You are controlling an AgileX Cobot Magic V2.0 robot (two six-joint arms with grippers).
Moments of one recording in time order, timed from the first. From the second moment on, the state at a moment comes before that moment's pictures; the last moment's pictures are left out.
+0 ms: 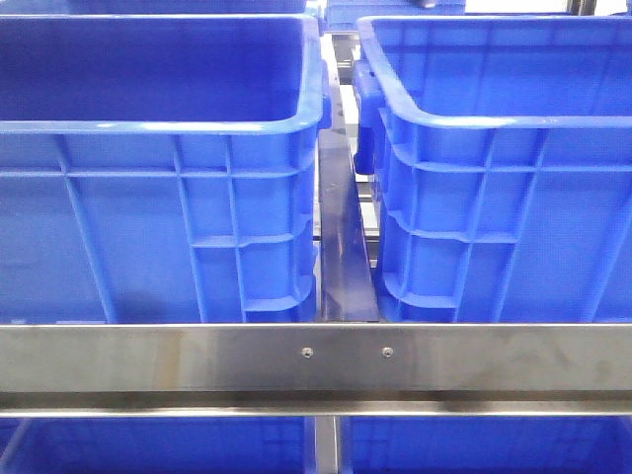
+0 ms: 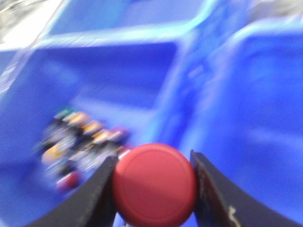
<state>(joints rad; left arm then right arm) -0.17 0.36 -0.69 0.11 0.67 -0.22 0.21 1.36 -1.15 1.00 0.43 -0.68</state>
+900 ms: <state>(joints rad) -0.17 0.36 -0.69 0.11 0.67 -0.22 0.11 1.68 -1.15 0.78 -0.14 -0.68</state>
